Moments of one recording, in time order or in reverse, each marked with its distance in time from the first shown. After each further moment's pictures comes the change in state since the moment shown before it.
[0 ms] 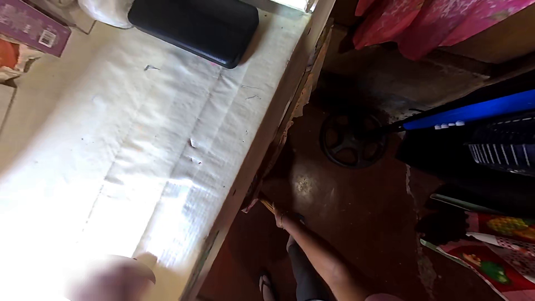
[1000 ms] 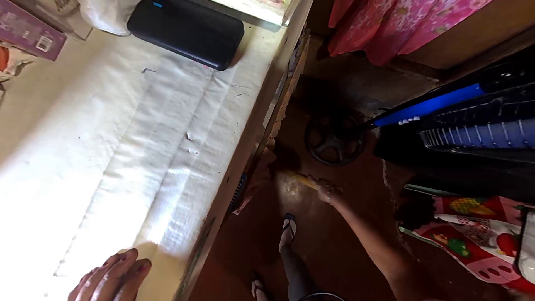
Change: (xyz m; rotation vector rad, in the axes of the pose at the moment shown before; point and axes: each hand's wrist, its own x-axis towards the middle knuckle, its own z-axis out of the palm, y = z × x) left_hand -0.002 -0.004 0.003 0.009 0.033 0.045; right_hand -0.103 0.126 -0.102 -0.120 0.316 0.172
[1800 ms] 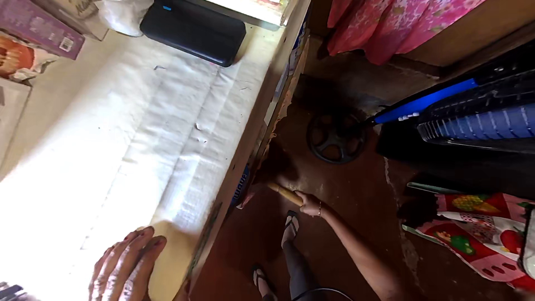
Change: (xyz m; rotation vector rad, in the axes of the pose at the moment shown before) left_hand -0.005 0.001 0.005 0.013 0.079 -0.008; right_hand -0.025 -0.048 0.044 0.427 -0.188 -0.156
